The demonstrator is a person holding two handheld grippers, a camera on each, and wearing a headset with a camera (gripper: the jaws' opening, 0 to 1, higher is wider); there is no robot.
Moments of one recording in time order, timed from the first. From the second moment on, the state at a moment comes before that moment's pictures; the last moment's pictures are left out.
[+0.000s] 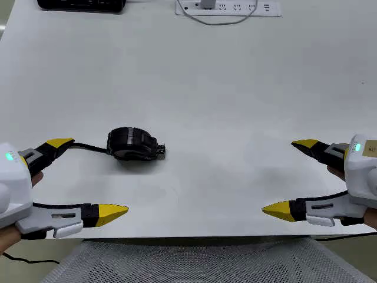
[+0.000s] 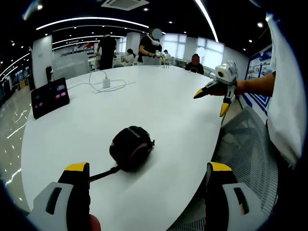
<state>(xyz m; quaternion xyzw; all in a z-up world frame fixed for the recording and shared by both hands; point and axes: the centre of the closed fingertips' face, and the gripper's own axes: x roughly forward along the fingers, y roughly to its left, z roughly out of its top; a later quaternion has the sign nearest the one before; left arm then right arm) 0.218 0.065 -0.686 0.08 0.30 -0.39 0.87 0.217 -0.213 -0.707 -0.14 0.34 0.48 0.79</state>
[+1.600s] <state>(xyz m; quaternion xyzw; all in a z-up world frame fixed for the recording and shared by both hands) 0.241 0.060 -0.729 0.10 0.33 -0.42 0.84 0.254 -0.159 -0.733 -0.13 0.30 0.54 0.77</state>
